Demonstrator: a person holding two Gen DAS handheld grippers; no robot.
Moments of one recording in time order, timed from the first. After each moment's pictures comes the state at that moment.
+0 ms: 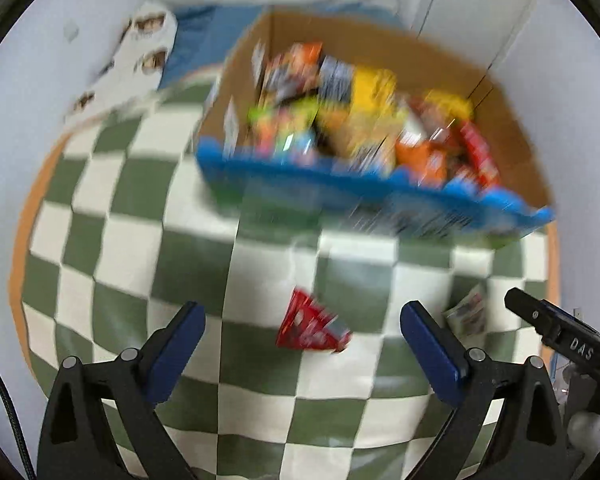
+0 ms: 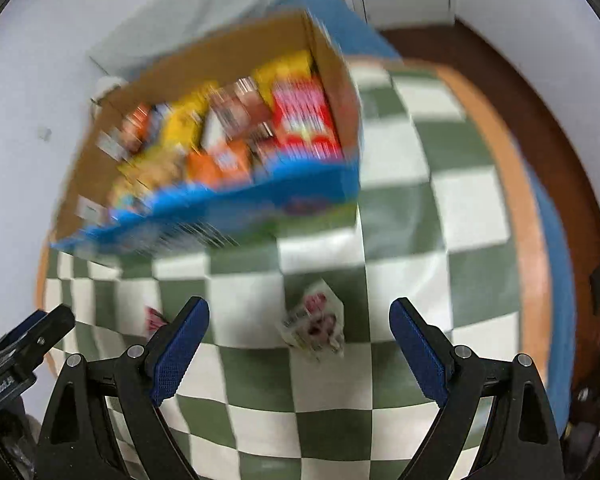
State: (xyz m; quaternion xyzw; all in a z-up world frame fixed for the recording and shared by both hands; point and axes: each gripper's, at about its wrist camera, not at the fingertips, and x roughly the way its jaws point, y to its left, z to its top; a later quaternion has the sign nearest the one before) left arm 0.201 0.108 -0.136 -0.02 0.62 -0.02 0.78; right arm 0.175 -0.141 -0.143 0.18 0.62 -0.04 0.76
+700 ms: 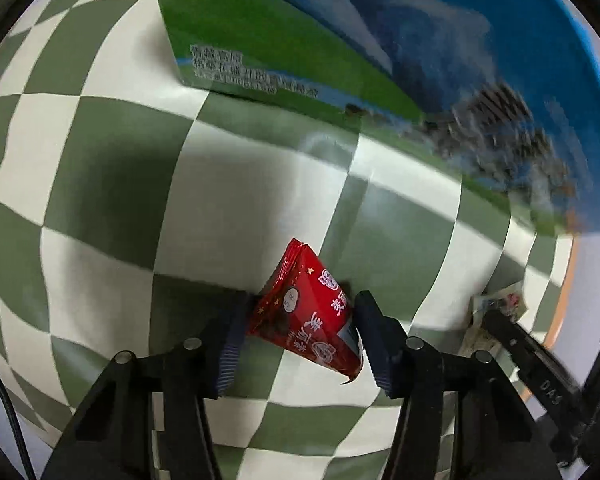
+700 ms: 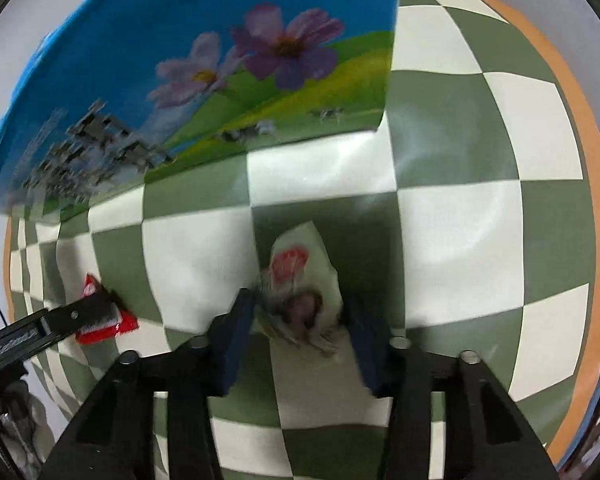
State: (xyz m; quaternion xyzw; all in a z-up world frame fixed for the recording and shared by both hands) left arm 0.196 0.116 -0.242 -0.10 0.72 -0.02 0.69; right arm 0.164 -0.122 -0.236 0.18 0.68 -0.03 0.71
